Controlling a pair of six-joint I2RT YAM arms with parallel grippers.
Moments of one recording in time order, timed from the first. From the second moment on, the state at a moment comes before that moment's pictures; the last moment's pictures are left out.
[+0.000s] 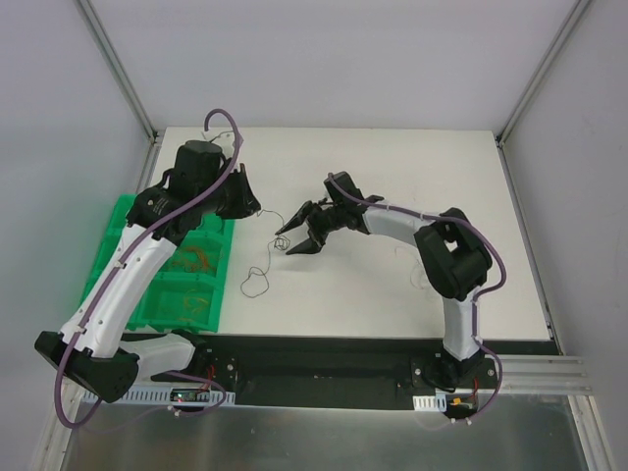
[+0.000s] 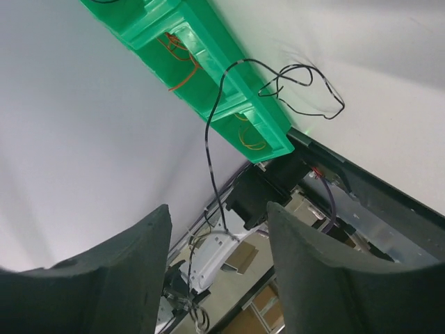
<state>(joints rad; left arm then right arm) -0.45 1.18 1.41 -0.91 0.11 -0.45 0.66 1.98 1.33 -0.17 -0.83 1.51</state>
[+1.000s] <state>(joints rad) -0.45 0.94 1.47 -0.88 -0.47 -0.45 0.28 1.68 1.05 -0.42 -0.59 1.31</state>
